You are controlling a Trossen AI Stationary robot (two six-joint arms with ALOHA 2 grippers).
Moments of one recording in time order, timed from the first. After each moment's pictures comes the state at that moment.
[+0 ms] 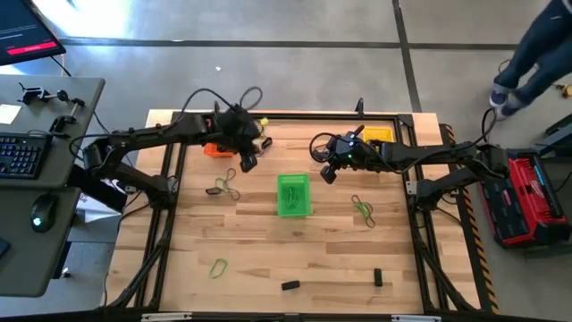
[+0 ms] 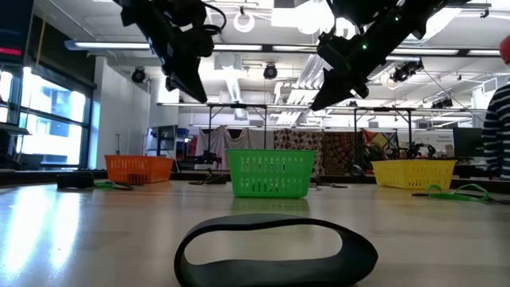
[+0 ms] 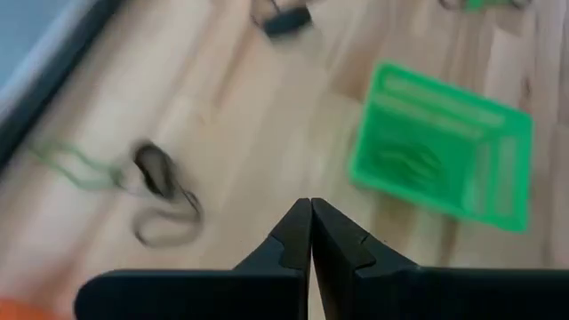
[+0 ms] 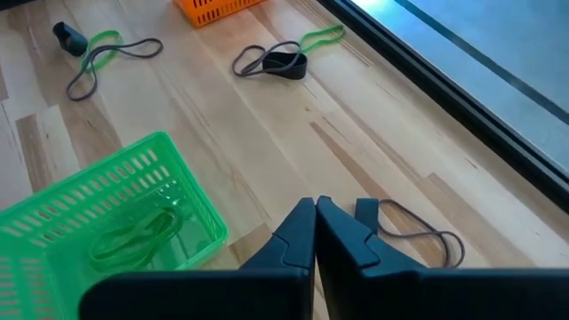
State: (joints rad) left arm 0.41 1.39 1.09 -0.64 0.10 -0.02; right arm -0.19 1.32 0.85 -0.25 0.28 0.25
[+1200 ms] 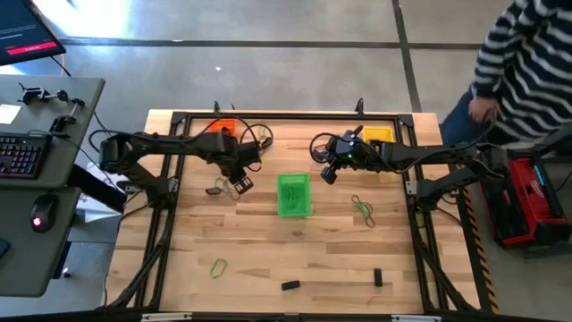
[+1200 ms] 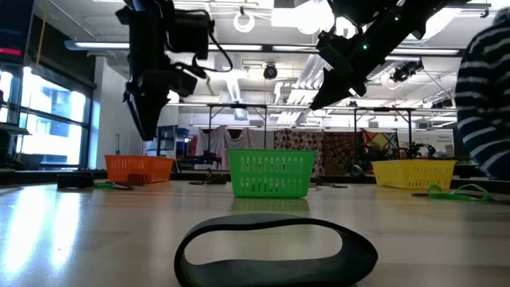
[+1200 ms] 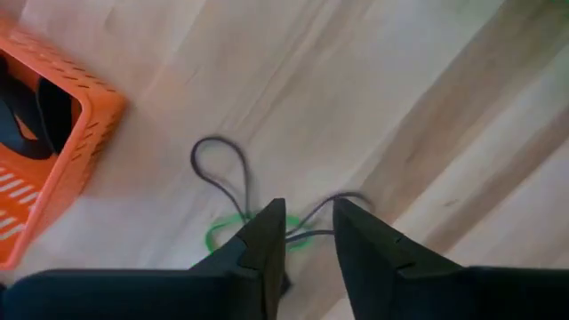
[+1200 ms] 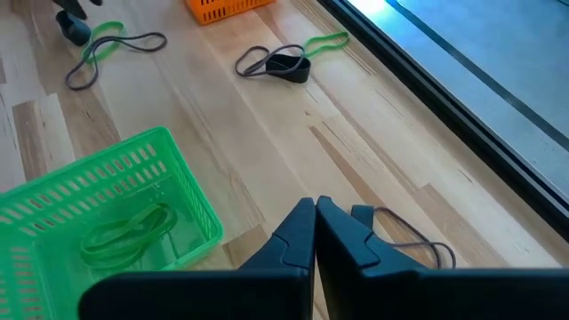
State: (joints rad) left arm 0.23 1.55 1.09 -1.04 -0.11 -0.39; right arm -0.19 1.32 0.85 -0.24 0.28 0.19
